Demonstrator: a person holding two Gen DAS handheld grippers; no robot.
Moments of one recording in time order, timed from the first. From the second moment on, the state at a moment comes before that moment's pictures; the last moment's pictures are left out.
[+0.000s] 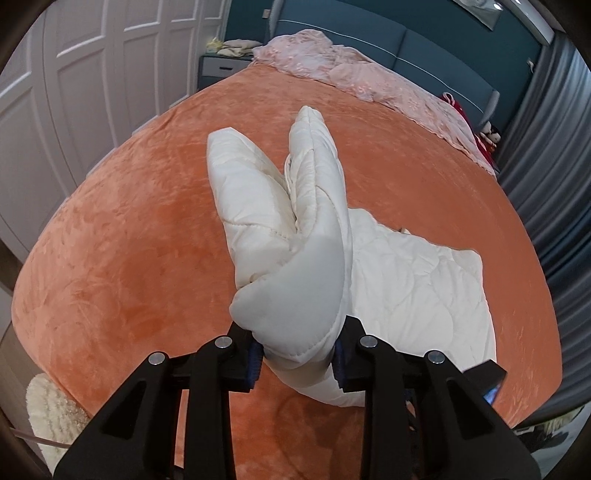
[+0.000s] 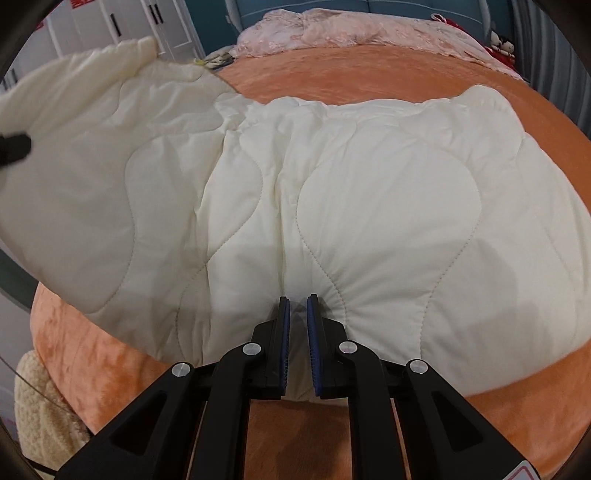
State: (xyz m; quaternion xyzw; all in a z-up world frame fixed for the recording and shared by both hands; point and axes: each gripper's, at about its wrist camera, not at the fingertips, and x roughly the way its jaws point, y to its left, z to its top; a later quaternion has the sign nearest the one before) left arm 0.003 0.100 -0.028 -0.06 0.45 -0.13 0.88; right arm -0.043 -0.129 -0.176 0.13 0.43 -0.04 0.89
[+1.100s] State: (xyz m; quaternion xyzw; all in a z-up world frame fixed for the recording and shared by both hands) left arm -0.067 -0.101 -0.073 0.11 0.49 -0.28 0.82; right arm -0.192 -0.223 -0.102 0.19 0.34 -0.10 0.92
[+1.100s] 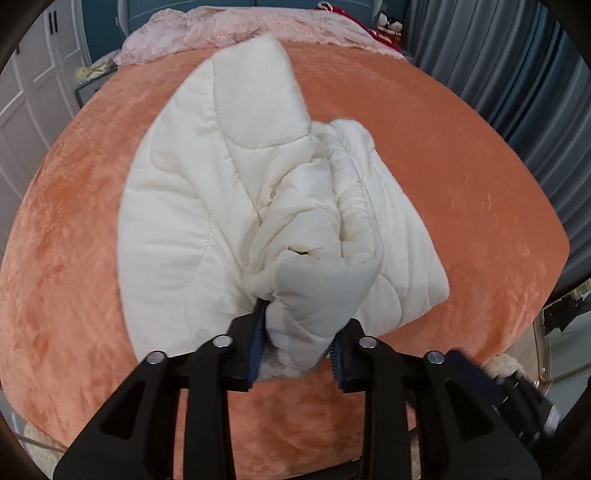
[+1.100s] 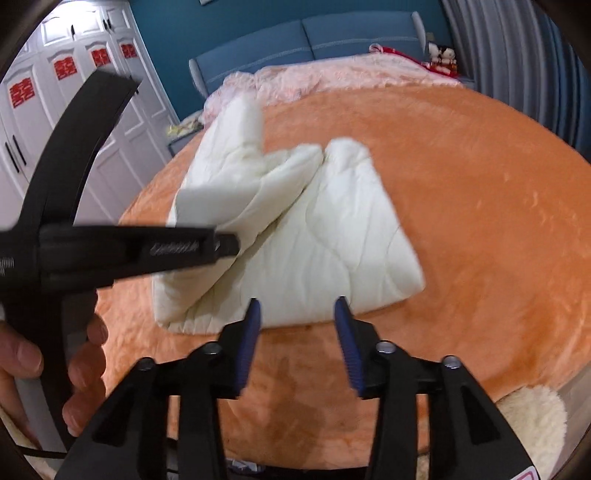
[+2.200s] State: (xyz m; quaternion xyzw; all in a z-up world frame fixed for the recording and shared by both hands) left arm -0.027 -0.014 -0.080 0.02 0.52 -0.22 0.83; right arm -0.156 -0.279 -0.065 0.19 0.35 -0.12 0.91
